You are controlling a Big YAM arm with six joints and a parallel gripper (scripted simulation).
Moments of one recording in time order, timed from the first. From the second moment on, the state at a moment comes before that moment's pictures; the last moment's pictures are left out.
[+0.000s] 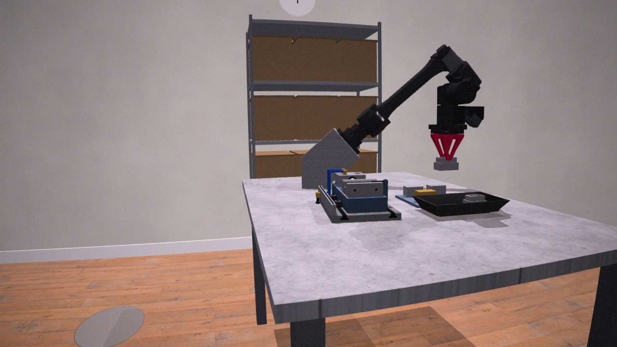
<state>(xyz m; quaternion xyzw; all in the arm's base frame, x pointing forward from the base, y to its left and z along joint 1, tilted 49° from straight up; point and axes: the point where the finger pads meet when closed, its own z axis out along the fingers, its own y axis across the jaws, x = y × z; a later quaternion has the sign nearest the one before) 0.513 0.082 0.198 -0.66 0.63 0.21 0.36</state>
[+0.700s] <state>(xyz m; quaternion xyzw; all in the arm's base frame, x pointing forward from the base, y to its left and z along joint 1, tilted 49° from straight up) 0.513 0.082 0.198 -0.66 0.63 0.21 0.36</state>
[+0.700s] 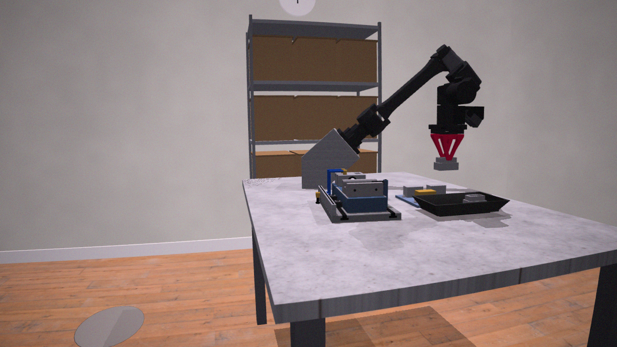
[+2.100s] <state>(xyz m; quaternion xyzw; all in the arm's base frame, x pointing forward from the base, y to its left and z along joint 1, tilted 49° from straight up) 0.512 0.082 0.197 -0.66 0.63 0.21 0.35</state>
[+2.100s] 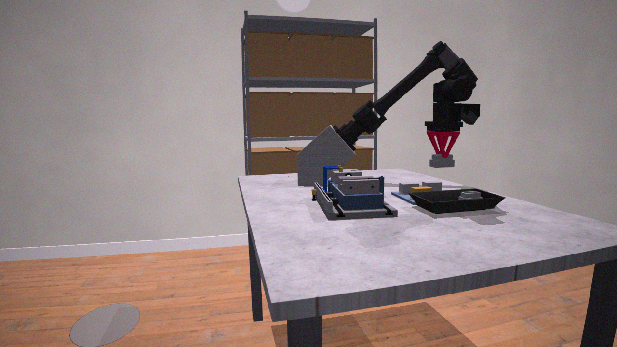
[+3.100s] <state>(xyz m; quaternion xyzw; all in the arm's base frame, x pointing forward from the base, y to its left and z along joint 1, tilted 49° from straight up) 0.512 0.082 0.197 -0.66 0.63 0.22 0.35</state>
